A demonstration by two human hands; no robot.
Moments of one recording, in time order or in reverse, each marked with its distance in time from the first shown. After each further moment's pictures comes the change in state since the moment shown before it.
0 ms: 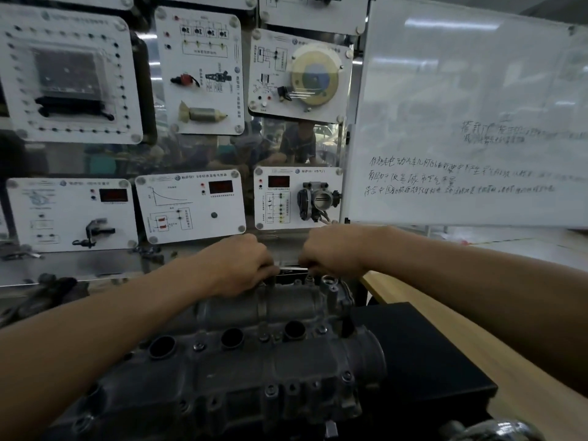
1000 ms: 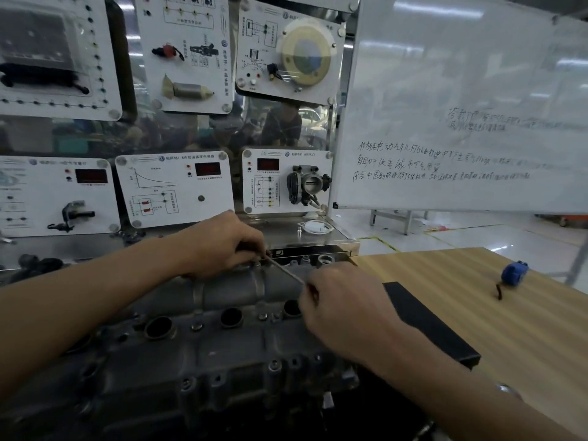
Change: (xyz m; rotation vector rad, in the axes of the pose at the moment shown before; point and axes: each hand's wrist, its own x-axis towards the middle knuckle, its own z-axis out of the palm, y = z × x) left_hand -0.016 -0.026 0.006 -0.270 0.128 0.143; right_hand -0.055 -0.104 0.047 0.421 0.447 0.488
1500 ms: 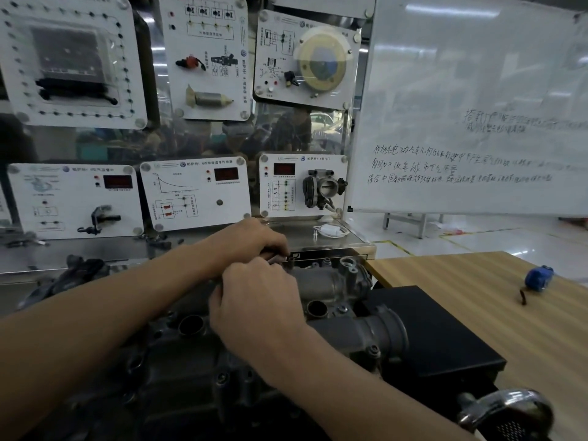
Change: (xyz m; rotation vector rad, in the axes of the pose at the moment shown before) left_hand 0.002 -0.002 0.003 0.045 -0.025 -0.018; right_hand 0.037 -0.112 0.020 0.146 0.106 -0.138
